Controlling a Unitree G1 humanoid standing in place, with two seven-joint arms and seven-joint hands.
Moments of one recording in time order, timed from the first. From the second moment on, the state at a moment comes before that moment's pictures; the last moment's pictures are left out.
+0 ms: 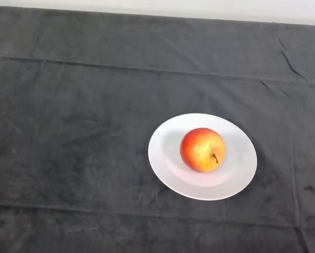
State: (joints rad) left arm -0.28 0.64 0.27 0.63 -0.18 -0.62 0.36; right arm -0.49 -0.33 -0.61 1.65 0.15 -1.05 -0.07
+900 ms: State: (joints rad) left arm -0.28 0.64 0.32 0.63 -0.14 -0.62 0.39; right arm -0.49 -0.33 -0.61 1.65 0.15 -1.05 -0.07
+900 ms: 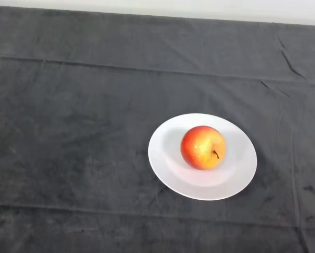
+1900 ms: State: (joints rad) left arm -0.28 0.64 0.34 0.63 -0.11 -0.62 0.35; right arm -0.49 -0.33 -0.61 1.65 0.15 -1.05 -0.07
